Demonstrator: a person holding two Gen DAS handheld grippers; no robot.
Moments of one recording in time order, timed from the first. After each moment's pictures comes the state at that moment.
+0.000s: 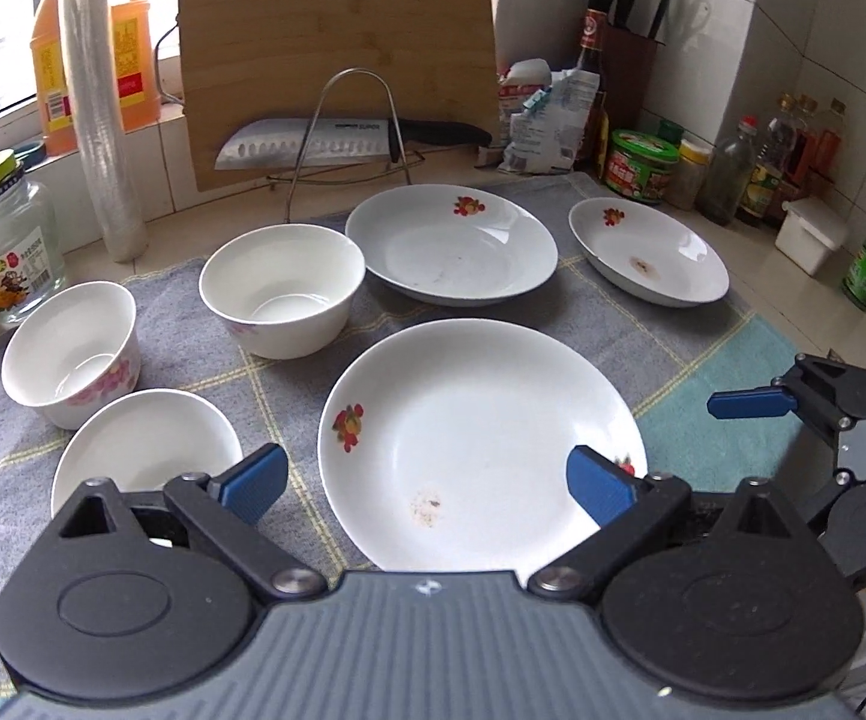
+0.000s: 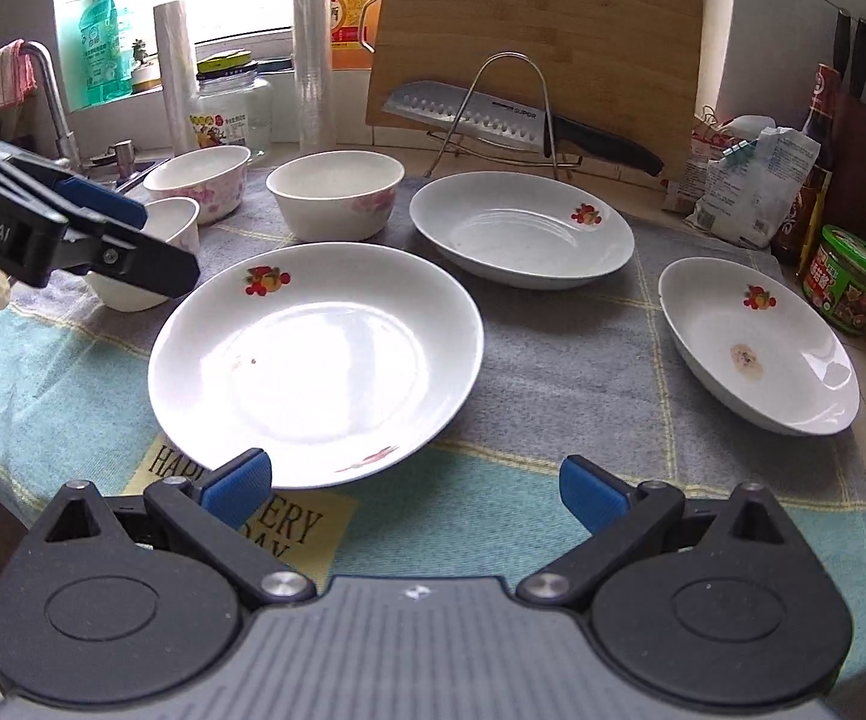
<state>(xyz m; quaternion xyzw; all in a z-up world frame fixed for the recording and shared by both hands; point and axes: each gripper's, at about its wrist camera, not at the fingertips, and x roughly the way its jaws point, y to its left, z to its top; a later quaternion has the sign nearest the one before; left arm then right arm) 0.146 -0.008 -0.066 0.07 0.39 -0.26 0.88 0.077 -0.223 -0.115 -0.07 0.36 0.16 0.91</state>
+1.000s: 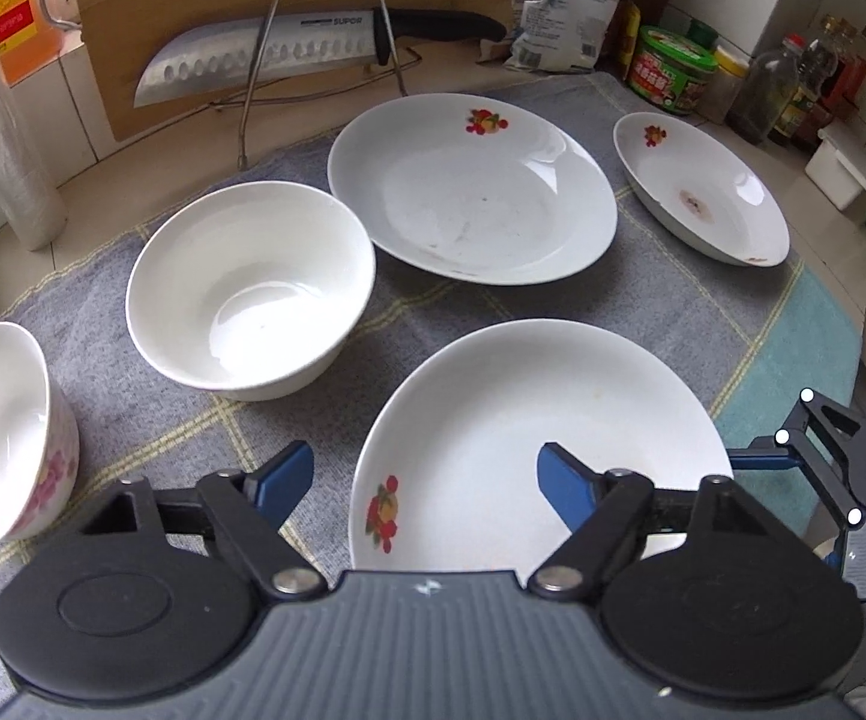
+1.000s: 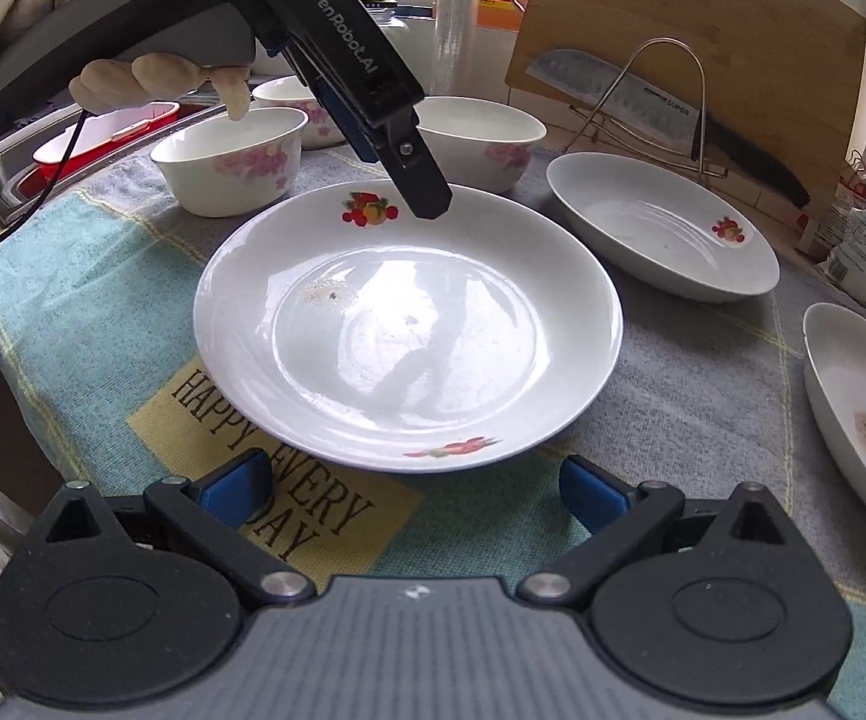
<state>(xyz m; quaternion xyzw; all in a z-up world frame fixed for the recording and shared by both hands) 0.258 -0.041 -0.094 0.11 0.50 -0.28 0.81 0.102 -0.206 -0.156 -0.14 0.36 0.27 0.88</state>
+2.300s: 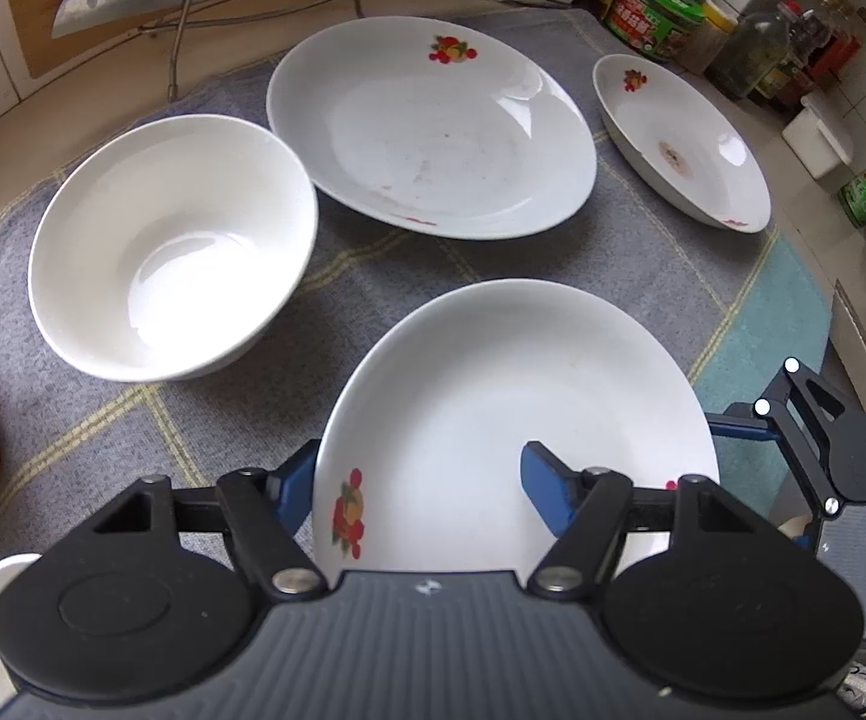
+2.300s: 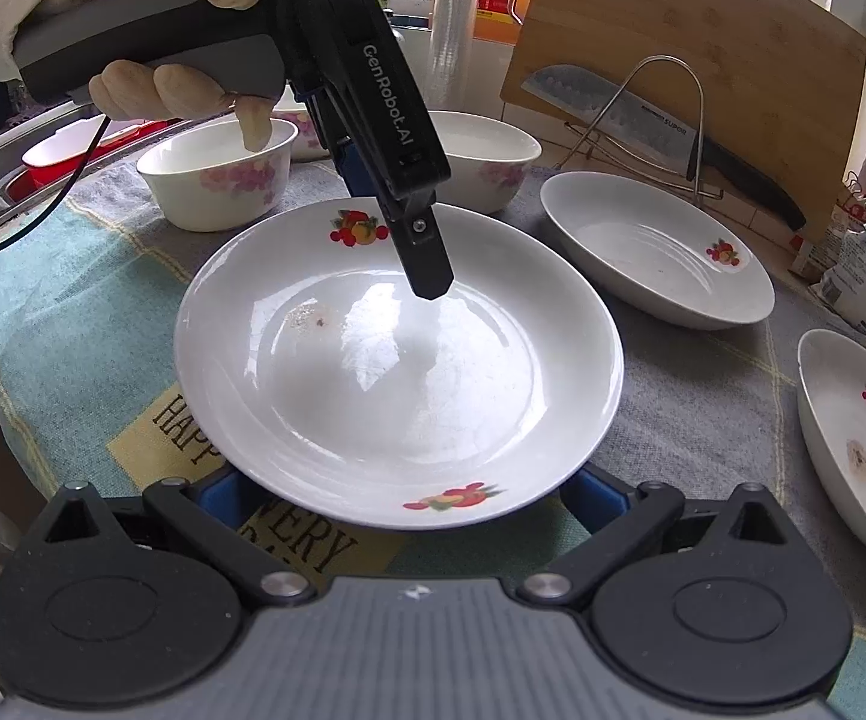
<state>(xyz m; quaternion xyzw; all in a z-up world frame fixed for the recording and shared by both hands) 0.279 -0.057 -0.113 0.10 0.57 -0.33 0.75 0.107 -0.210 -0.153 -0.15 0.35 0.27 0.89</state>
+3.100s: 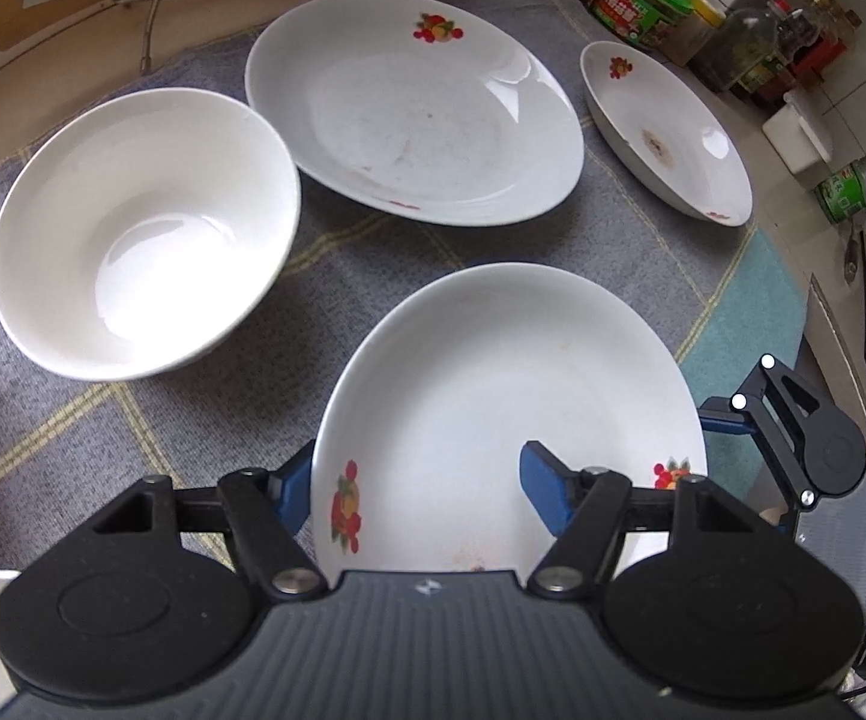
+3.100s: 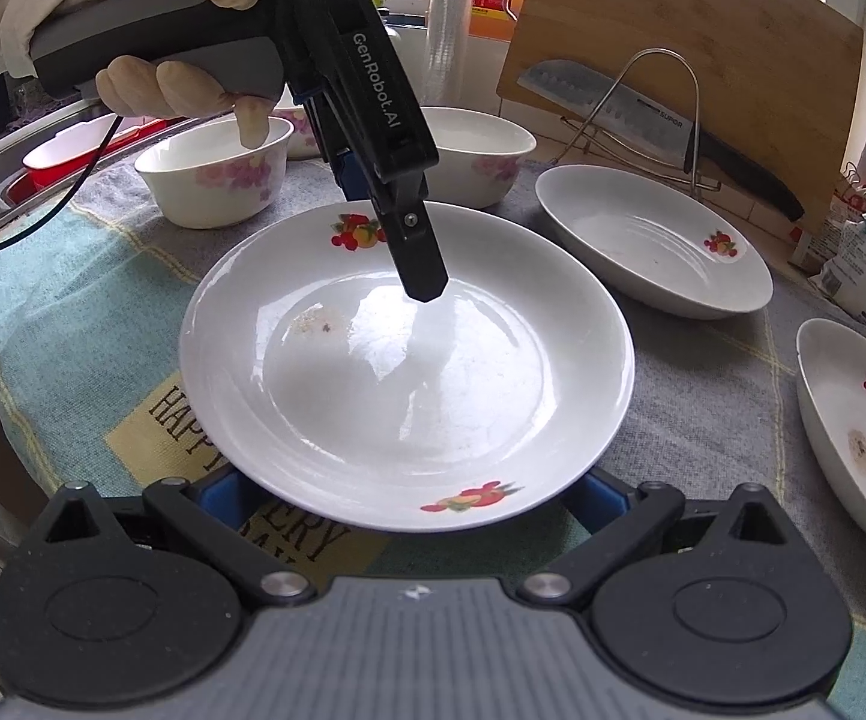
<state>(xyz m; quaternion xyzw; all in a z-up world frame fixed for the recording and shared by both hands) 0.287 -0.055 -0.120 0.08 0.59 -0.35 0.72 0.109 -0.213 -0.156 -0.14 0.35 0.27 0.88</state>
